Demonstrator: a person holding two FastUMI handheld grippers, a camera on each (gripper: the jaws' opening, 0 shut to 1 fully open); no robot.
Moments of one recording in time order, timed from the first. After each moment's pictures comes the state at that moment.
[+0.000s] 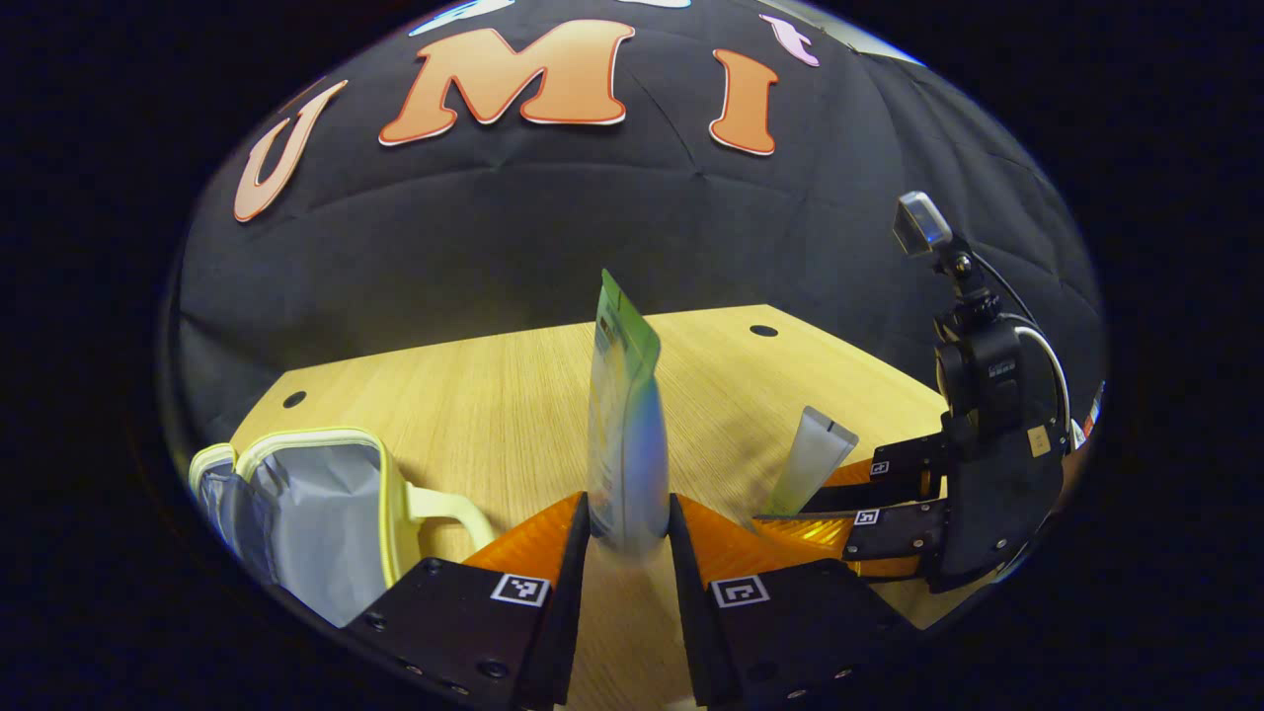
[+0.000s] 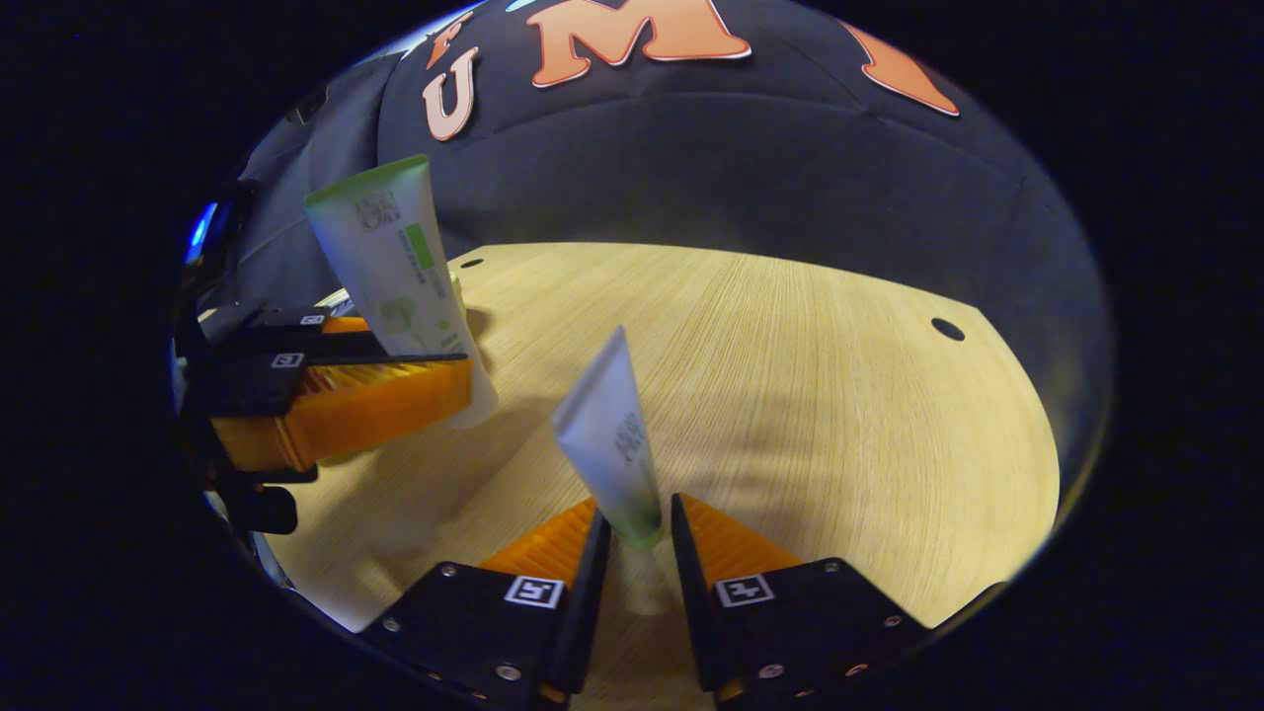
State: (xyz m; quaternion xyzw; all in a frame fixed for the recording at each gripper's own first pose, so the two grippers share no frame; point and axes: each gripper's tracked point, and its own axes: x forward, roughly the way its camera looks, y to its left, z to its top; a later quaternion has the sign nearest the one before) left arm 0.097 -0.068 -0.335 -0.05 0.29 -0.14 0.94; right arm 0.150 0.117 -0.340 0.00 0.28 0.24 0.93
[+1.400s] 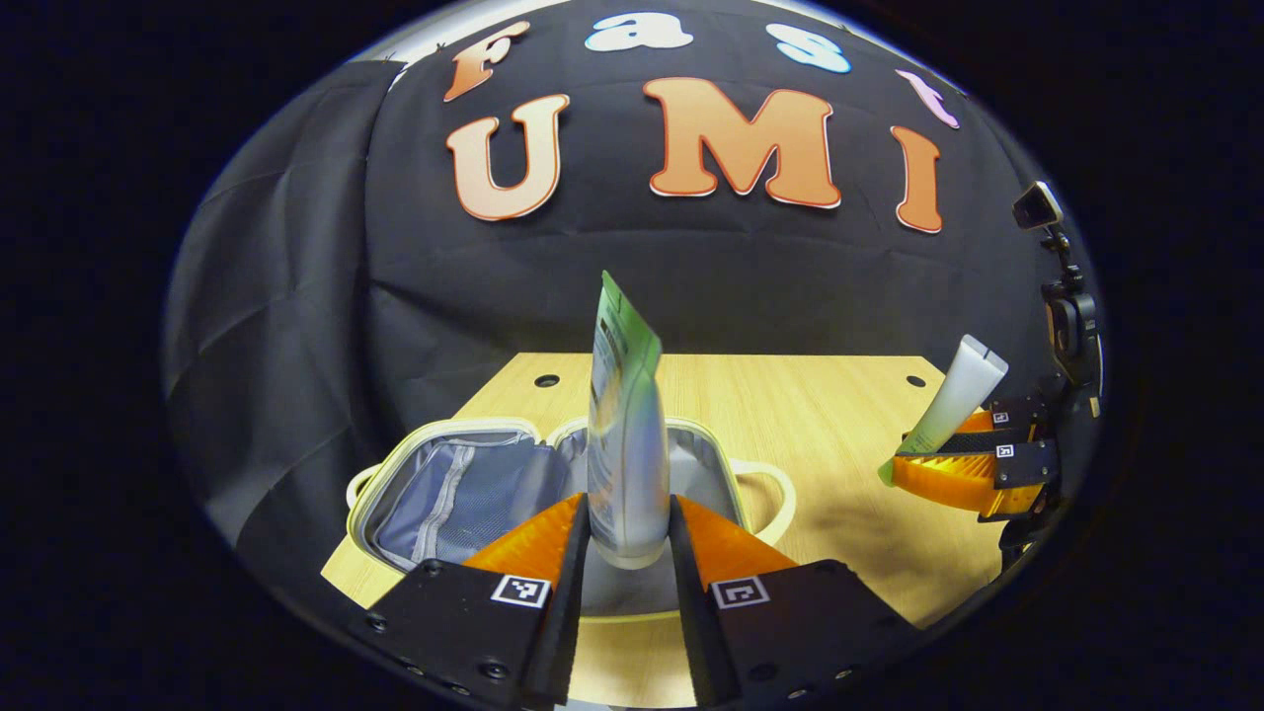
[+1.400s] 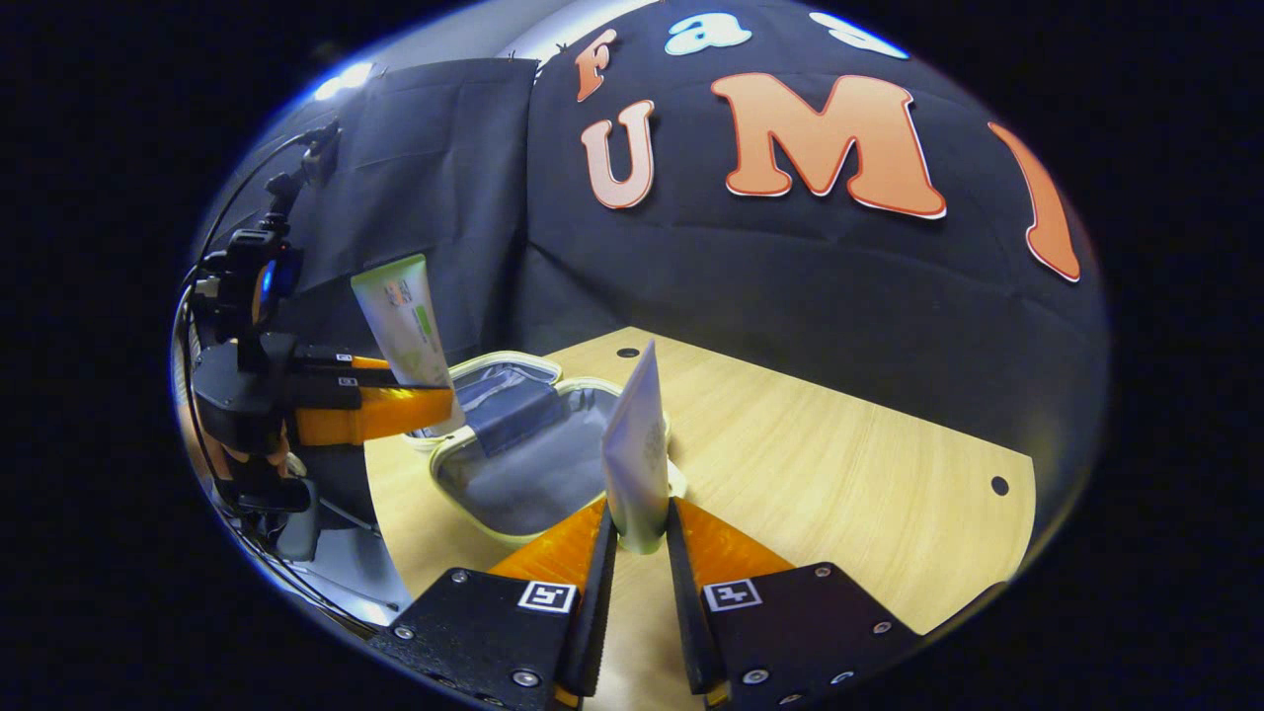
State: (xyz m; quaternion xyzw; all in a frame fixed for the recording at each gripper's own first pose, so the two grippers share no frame) left arm -0.034 0.174 -0.254 -0.07 0.32 0.09 0.94; right arm 0.064 0.252 -0.155 -0.03 0.17 0.40 0.90
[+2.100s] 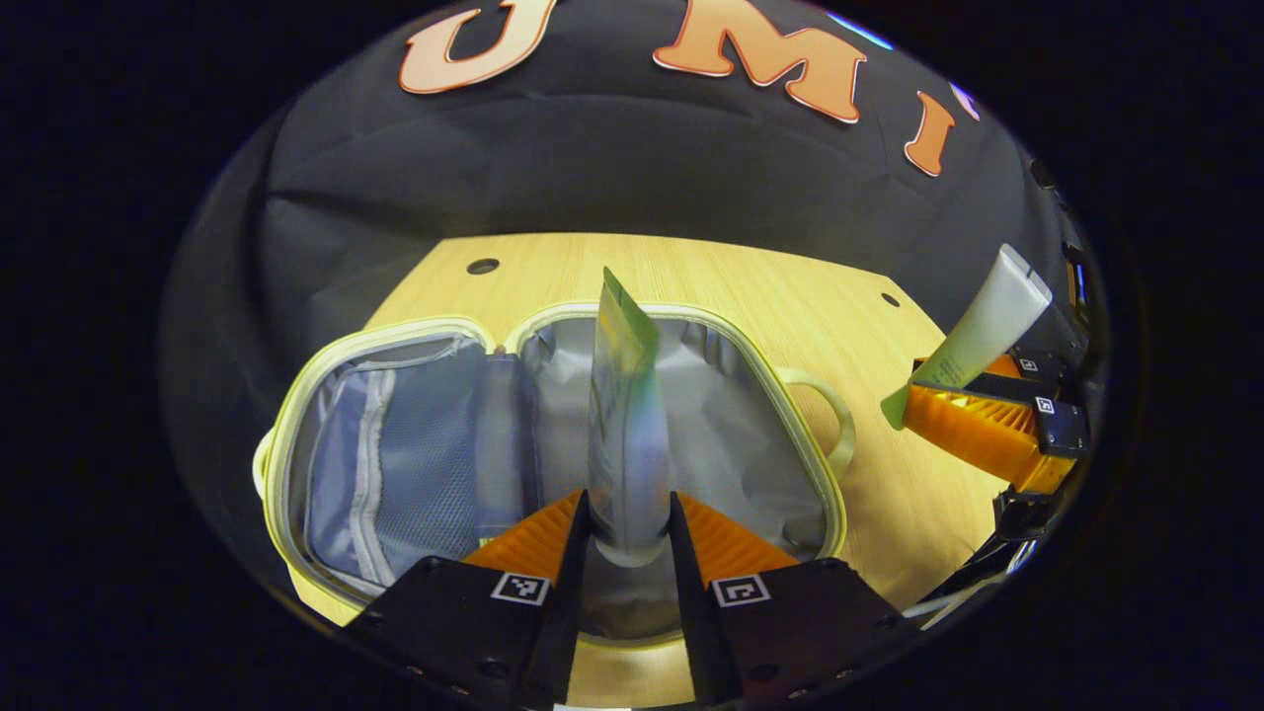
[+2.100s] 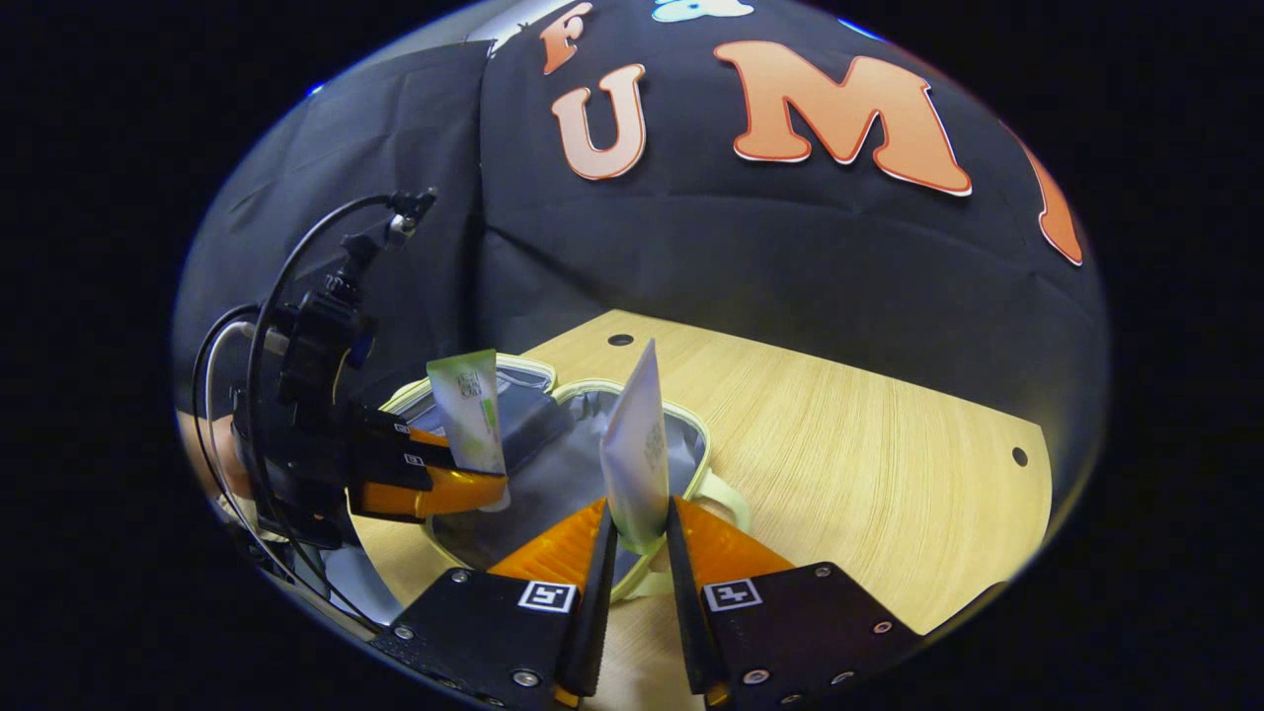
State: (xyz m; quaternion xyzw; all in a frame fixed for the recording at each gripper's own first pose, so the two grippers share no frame) left arm -0.012 0.203 -0.373 -0.13 0.47 -0.05 0.87; right arm 0.084 0.340 -0.172 -0.01 0.22 0.33 0.92
